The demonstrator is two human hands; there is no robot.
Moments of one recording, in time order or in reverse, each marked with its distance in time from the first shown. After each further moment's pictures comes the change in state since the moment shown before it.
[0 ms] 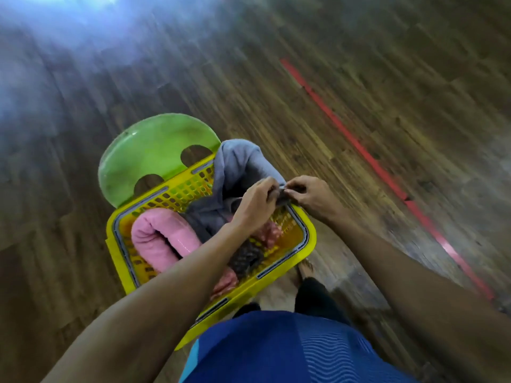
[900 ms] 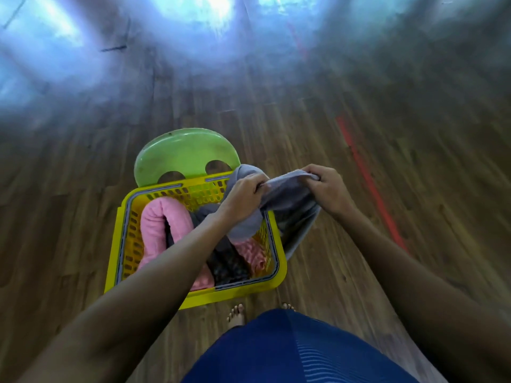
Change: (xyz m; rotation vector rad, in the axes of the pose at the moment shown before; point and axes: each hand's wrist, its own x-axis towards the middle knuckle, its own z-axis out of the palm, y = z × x) left_hand 0.035 0.075 -0.013 0.151 0.316 -0.088; right_hand 0.051 -0.006 -0.122 0.186 -0.063 -0.326
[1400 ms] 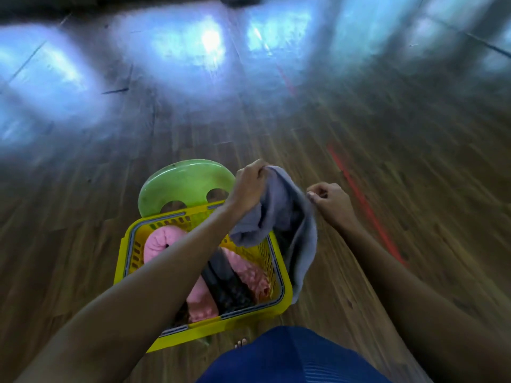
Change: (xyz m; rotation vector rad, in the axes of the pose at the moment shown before) left_hand 0.040 0.054 -0.051 -0.078 0.160 -0.093; right_hand 0.006 0.001 -0.009 -0.176 0.140 0.135
